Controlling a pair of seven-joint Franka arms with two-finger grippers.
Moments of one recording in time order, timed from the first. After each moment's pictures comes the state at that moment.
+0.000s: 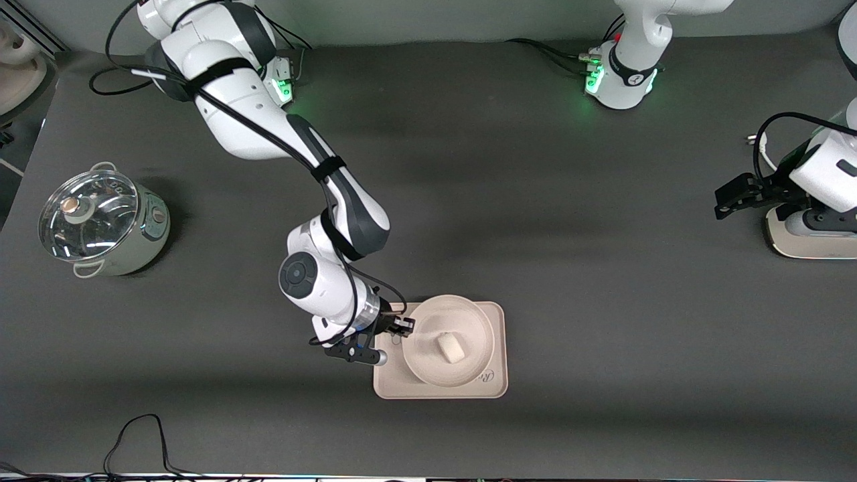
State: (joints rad) left arm -0.16 0.03 0.11 -1.64 -0.02 1.69 -0.01; right arm 0.49 0.98 0.02 -1.14 0.31 2.37 0.53
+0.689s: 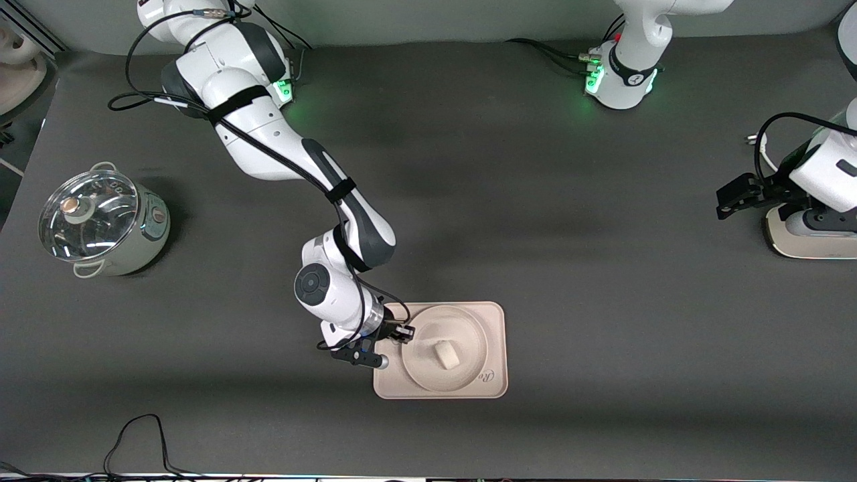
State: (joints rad) left arm -0.16 0.03 0.11 -1.64 0.00 1.69 -0.01; right arm 0.49 1.06 0.02 -1.13 0.31 2.47 0.53
